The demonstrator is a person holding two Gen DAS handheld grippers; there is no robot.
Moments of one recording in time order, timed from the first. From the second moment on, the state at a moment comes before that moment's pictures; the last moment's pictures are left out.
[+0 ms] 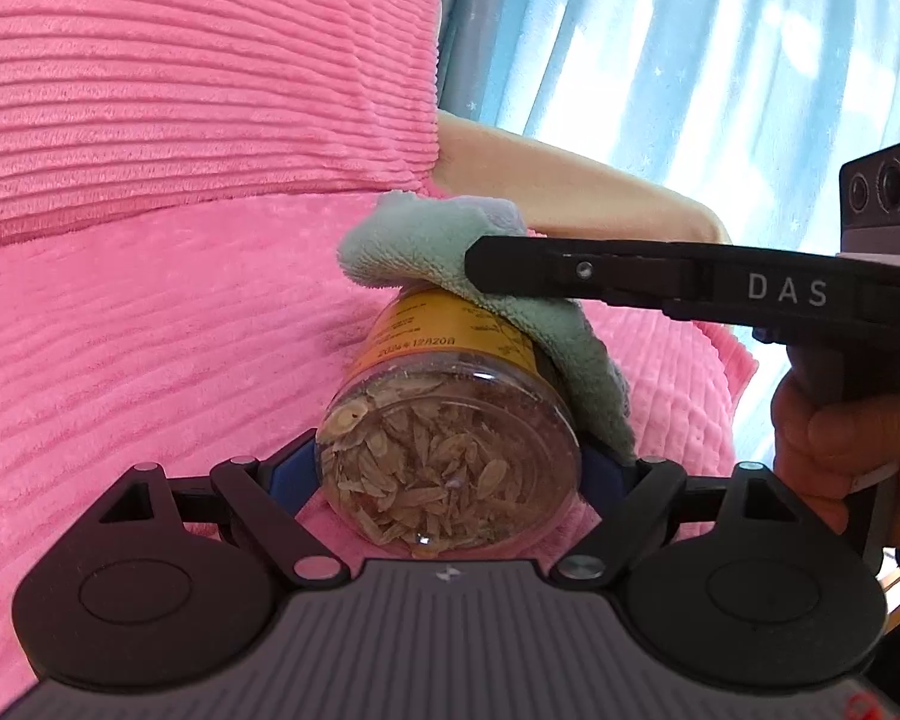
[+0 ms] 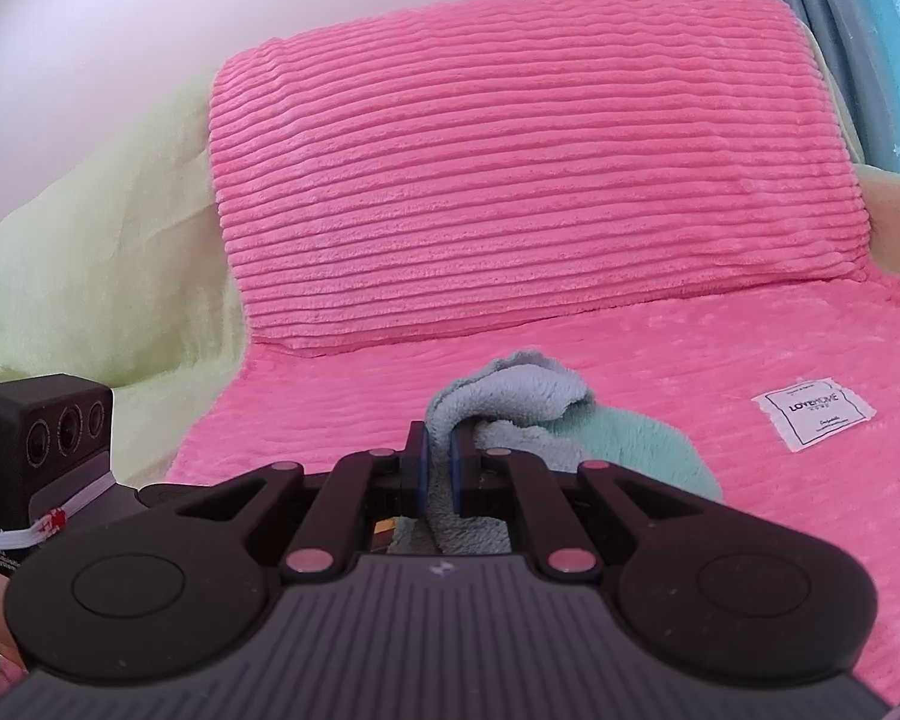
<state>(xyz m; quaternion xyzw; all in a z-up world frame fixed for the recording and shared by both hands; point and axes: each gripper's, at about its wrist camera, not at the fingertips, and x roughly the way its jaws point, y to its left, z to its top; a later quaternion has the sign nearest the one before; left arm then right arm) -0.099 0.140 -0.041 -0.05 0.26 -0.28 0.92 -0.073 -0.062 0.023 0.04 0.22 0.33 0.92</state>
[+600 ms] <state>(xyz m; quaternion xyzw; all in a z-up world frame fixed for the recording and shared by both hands) -0.126 0.089 -0.045 0.21 0.18 -0.26 0.93 -0.071 -0.075 0.022 0.04 0.22 0.30 0.93</state>
